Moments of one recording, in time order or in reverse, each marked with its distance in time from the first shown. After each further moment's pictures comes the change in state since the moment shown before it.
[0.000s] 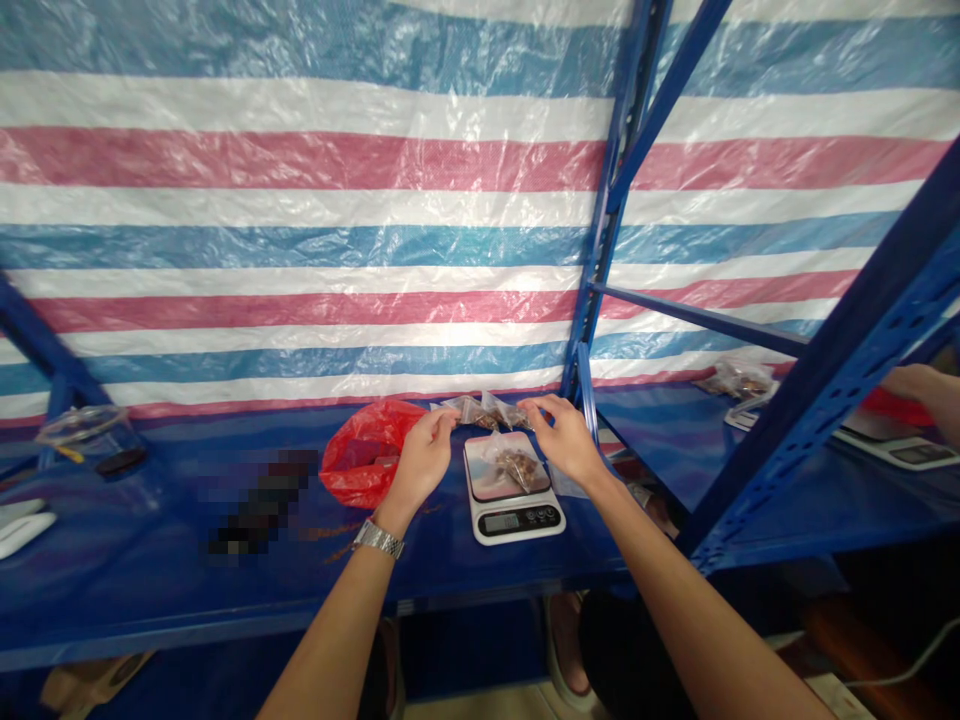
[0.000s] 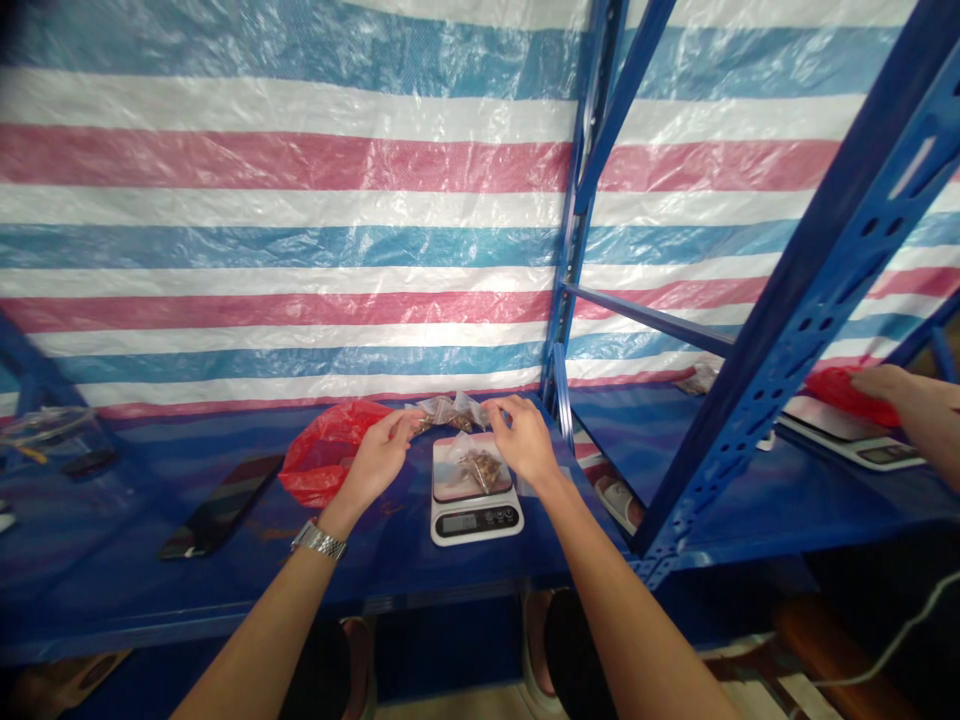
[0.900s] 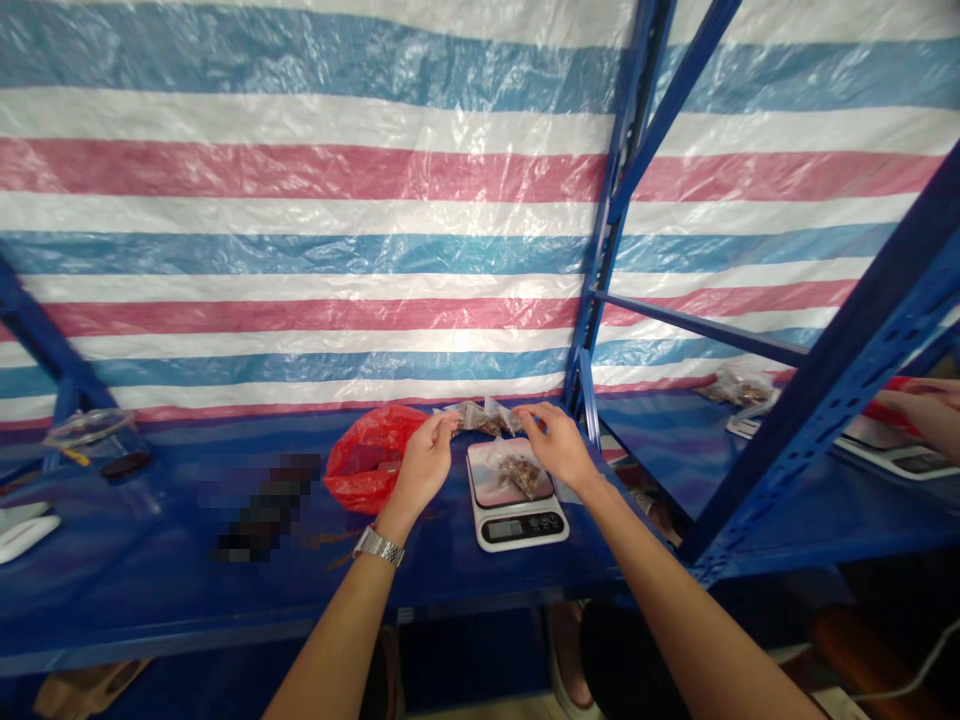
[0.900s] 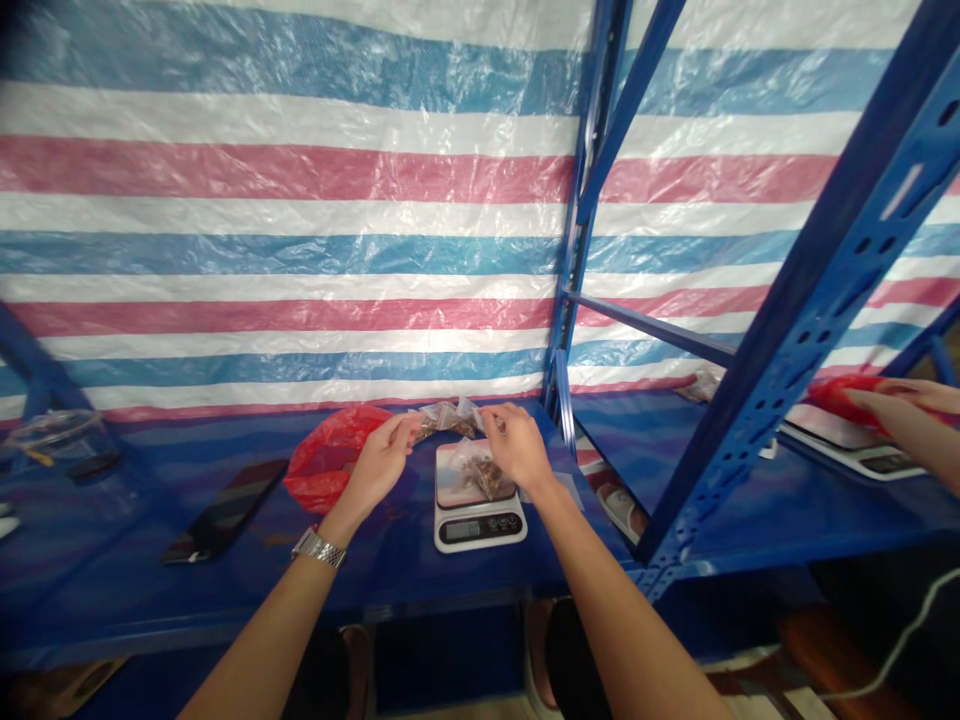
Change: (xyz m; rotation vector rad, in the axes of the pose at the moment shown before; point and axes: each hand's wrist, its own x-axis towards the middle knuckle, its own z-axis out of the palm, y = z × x) left_hand -0.001 0.006 -0.005 -0.057 0.006 -0.041; right_hand 0.004 -0.001 0.011 -0.028 -0.053 -0.017
